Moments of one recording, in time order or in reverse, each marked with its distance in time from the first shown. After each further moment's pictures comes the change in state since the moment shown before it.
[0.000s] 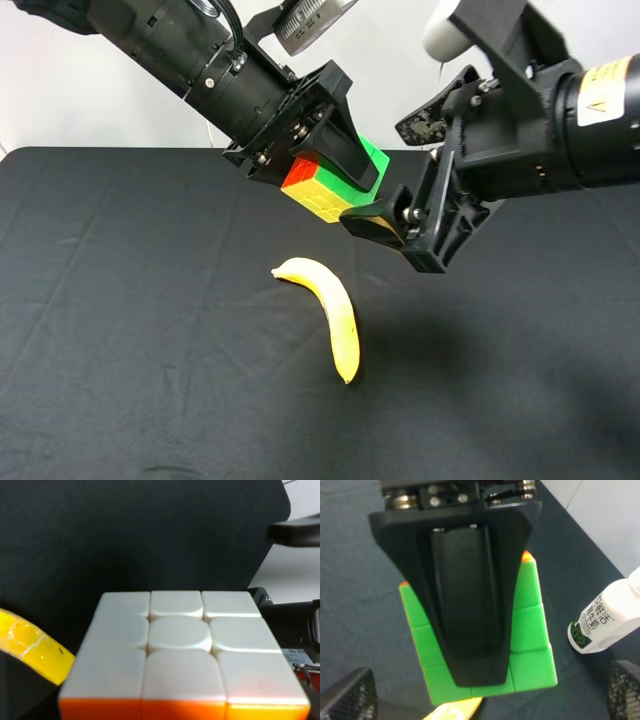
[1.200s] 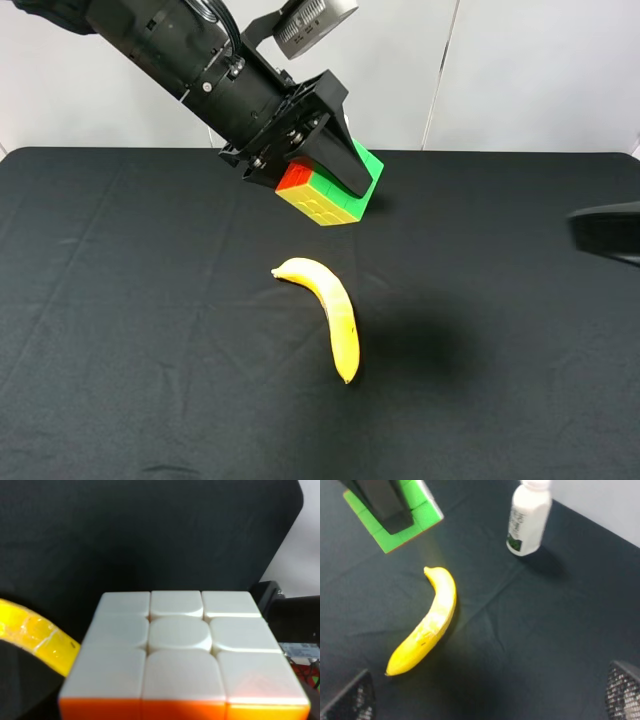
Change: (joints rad) left arm 0.000 0.000 0.000 0.030 0.000 0.000; right arm -0.309 -0.496 0.000 0.084 0.547 0.074
